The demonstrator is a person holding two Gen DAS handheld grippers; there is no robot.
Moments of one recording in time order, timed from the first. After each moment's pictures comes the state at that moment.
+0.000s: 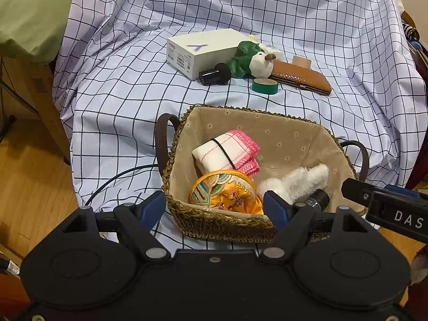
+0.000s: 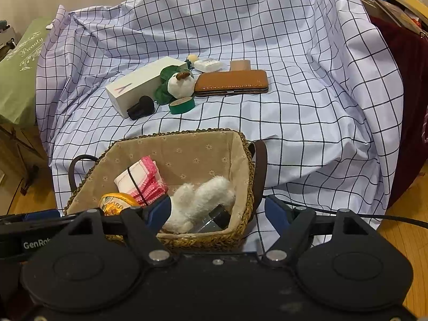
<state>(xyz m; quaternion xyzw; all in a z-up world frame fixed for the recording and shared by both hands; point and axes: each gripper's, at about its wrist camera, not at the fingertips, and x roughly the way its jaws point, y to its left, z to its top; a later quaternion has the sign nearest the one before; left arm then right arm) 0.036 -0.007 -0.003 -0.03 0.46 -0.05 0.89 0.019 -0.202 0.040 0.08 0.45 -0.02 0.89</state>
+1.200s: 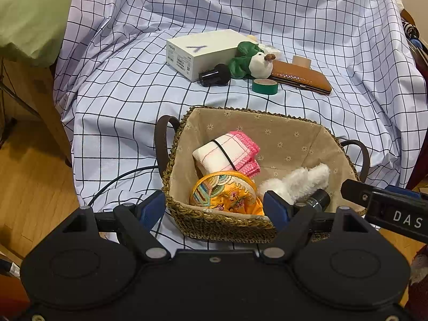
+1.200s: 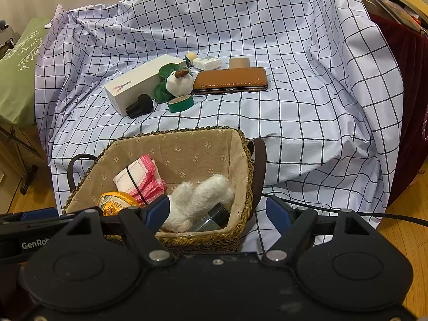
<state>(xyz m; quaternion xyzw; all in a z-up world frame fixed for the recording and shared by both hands) 0.037 -0.006 -0.001 -0.03 0.45 -0.05 0.89 0.018 -0.202 0.037 0.08 0.46 -0.02 0.89</state>
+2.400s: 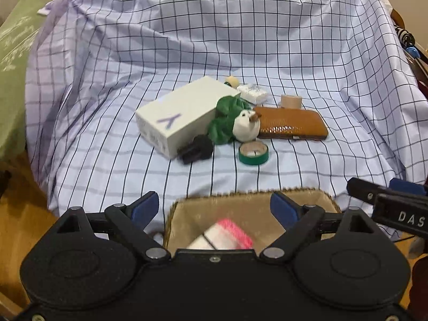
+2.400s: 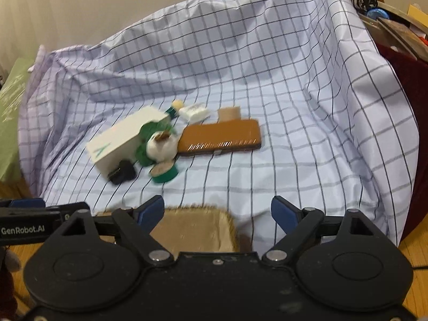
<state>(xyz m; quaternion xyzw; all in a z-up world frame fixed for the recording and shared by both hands) 0.139 -0.038 0.035 0.04 0.42 -0.09 0.90 0.115 -0.236 0.052 0.11 0.40 -0.04 0.91</state>
